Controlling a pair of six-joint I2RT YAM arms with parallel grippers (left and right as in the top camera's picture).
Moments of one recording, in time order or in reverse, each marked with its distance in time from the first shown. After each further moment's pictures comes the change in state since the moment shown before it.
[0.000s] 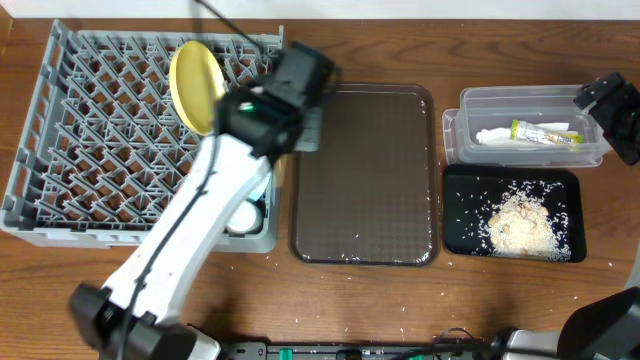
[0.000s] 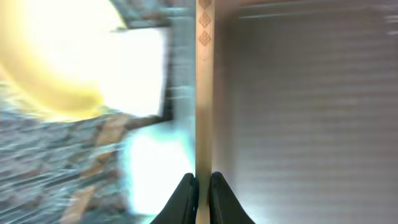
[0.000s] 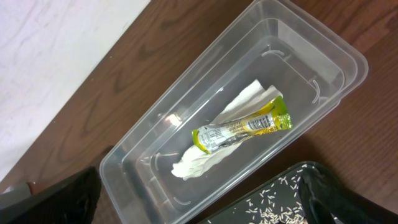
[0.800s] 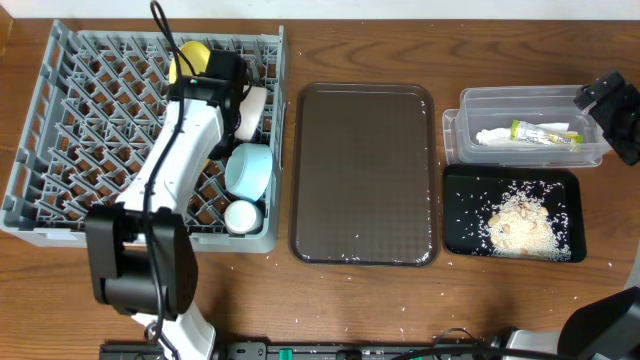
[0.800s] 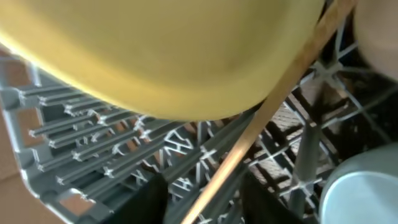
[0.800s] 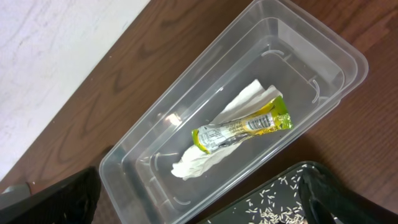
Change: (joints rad) left arm 0.364 0.214 -0.189 0.066 -0.233 0.266; right arm 0.000 0.000 0.000 0.000 0.000 0.000
